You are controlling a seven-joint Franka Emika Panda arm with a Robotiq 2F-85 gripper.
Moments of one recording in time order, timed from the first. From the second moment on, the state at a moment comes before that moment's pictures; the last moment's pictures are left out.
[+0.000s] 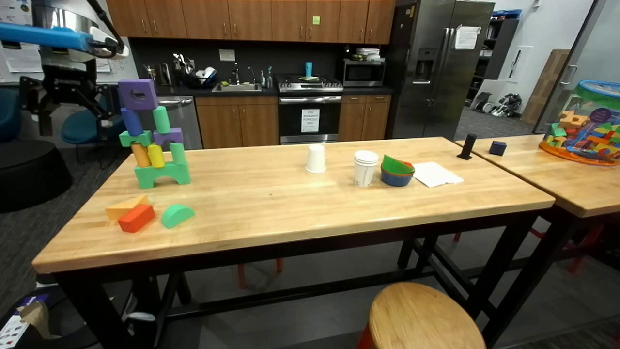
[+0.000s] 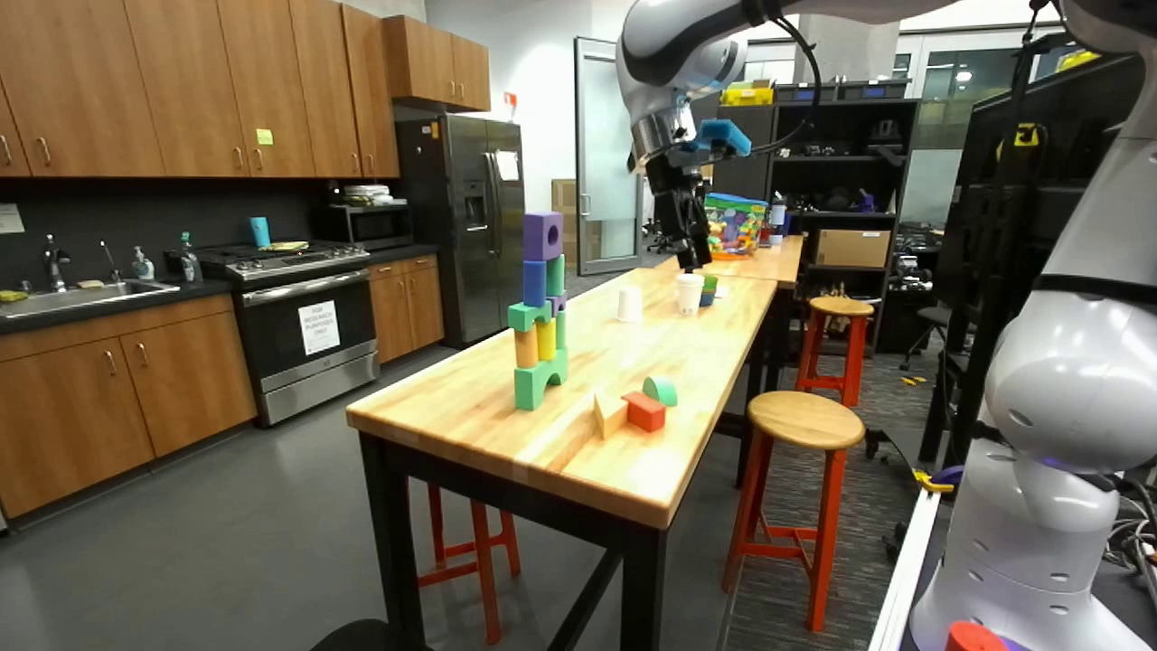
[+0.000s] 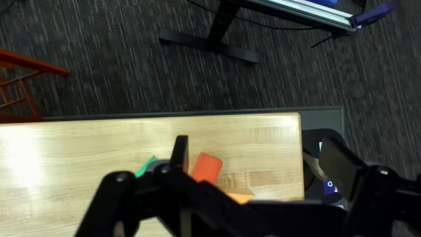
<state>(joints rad) -0.05 -0.21 -0.04 -1.97 -0.01 1.41 -0.30</state>
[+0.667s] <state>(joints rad) -0.06 -0.24 -0.07 -2.08 0.04 1.48 -0.24</state>
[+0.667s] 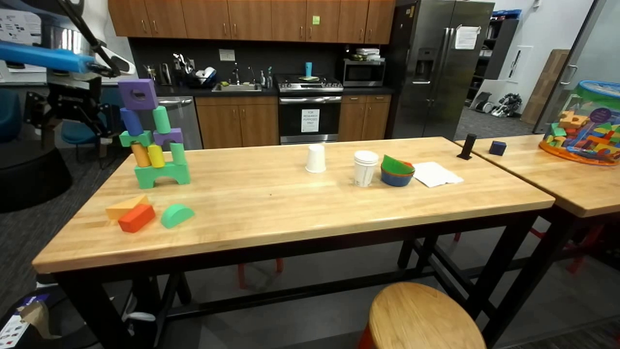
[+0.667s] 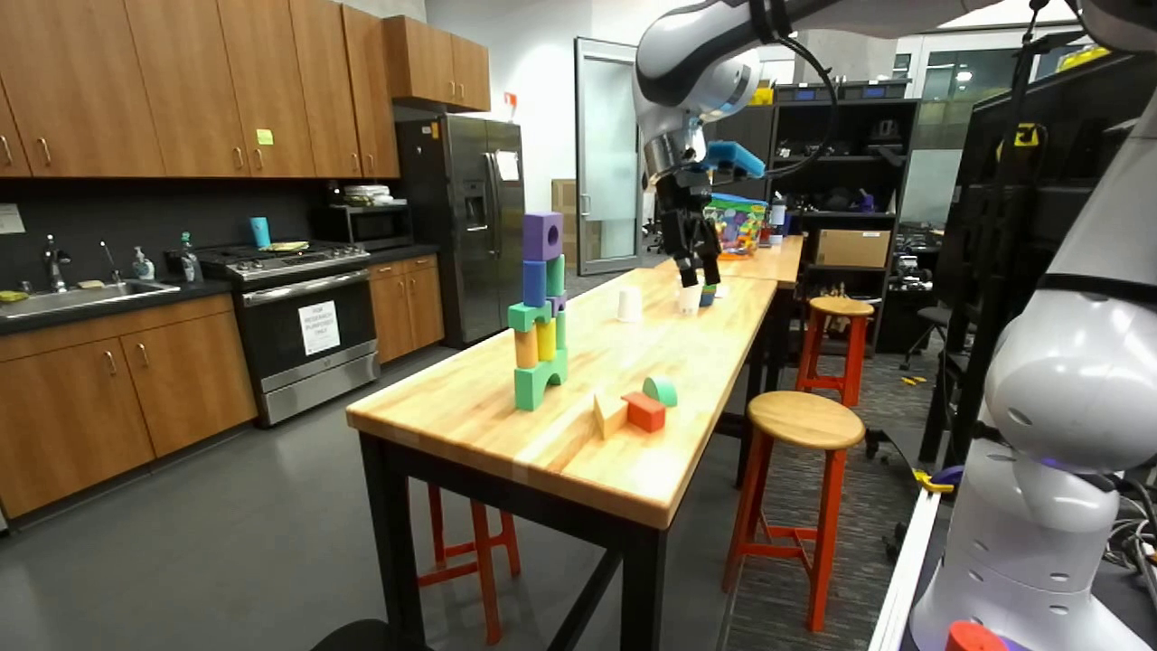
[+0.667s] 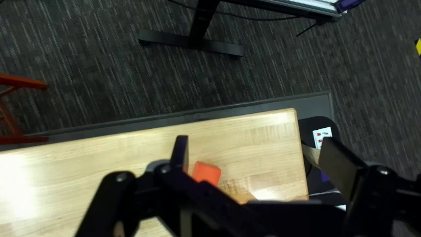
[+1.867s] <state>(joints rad) -0.04 -0.27 -0.08 -2.12 0.08 1.53 -0.23</state>
